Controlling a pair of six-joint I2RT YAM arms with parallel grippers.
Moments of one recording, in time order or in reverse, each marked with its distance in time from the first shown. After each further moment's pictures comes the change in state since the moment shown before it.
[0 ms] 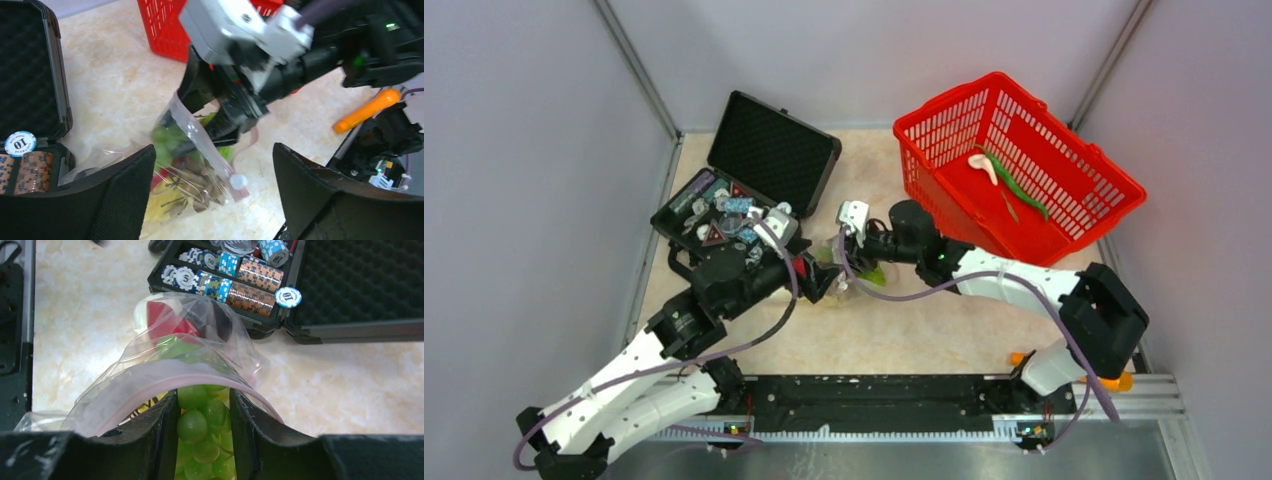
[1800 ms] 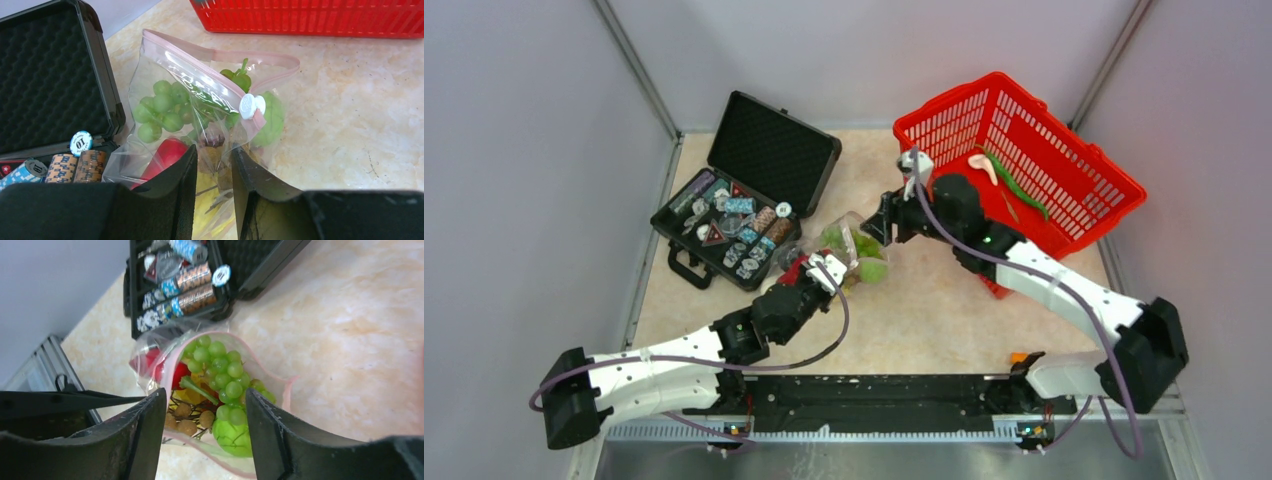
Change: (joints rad) left arm -0.259 0.147 -0.374 0.507 -0.453 0.362; right arm -0.157 -0.142 0.080 -0.258 0.146 0.586
